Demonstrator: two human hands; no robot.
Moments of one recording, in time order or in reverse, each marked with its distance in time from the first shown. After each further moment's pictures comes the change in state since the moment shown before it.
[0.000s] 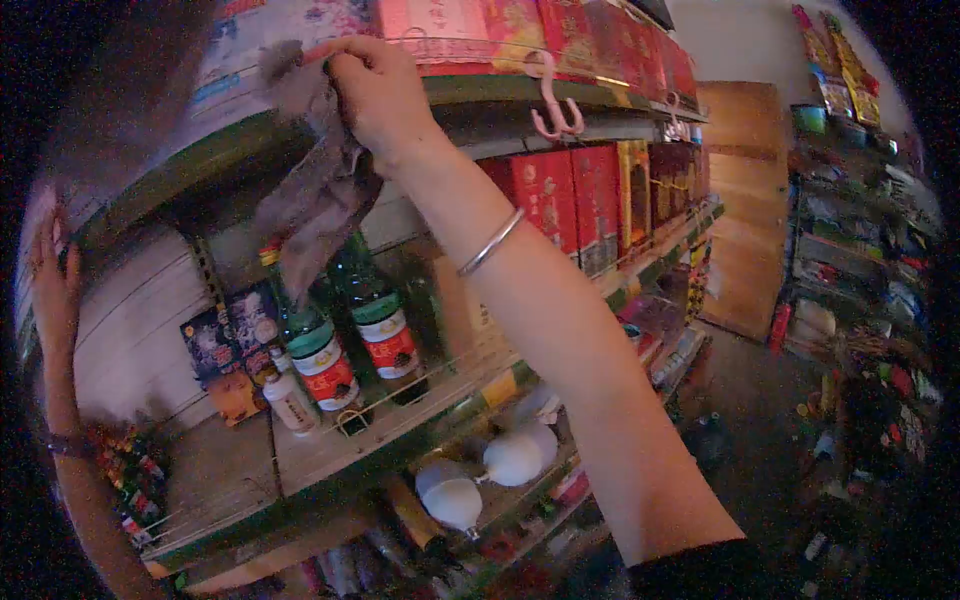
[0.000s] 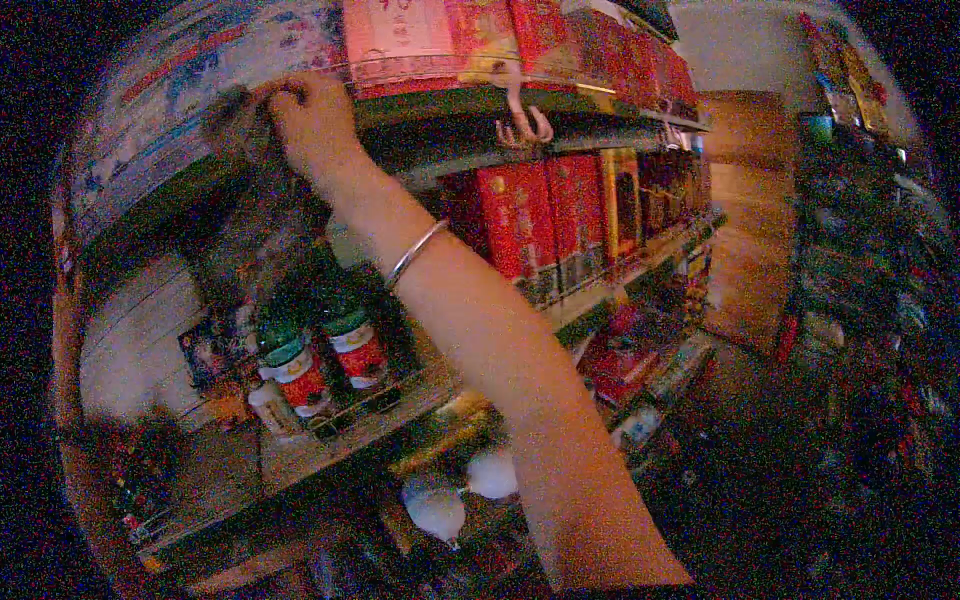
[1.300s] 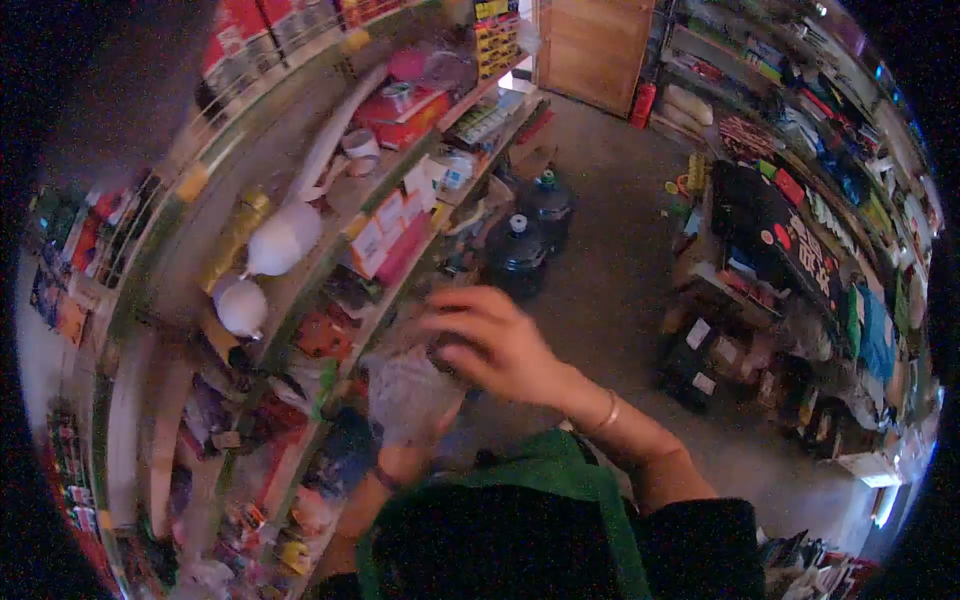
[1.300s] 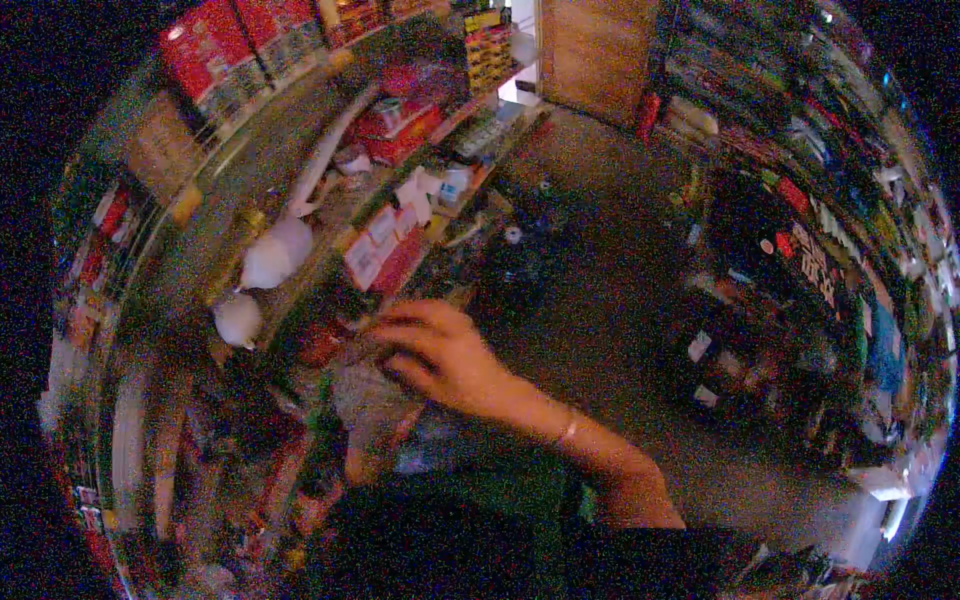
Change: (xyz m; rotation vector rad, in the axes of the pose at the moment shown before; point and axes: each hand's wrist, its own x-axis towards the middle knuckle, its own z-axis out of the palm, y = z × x) left_hand -0.277 0.560 -0.540 2.026 1.346 1.143; right_hand -0.430 -0.491 -0.237 -0.756 -0.281 0.836
